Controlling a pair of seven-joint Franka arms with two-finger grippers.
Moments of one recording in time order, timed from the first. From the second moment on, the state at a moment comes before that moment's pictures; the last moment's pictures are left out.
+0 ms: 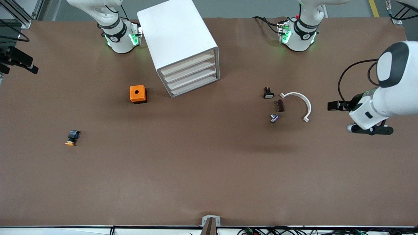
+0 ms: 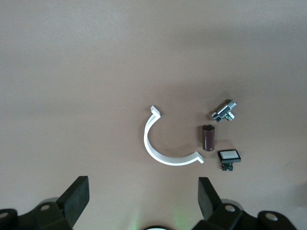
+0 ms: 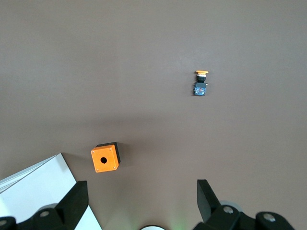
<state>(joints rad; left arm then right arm) -0.05 0.29 -0.02 -1.58 0.01 1.59 0.00 -0.01 -0.10 -0.10 -1.59 0.04 1.46 -0.07</state>
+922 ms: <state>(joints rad) -0.19 0.45 -0.02 -1.58 -0.04 1.70 -0.43 -0.01 -0.10 -0.10 -1.59 0.04 1.46 -0.07</state>
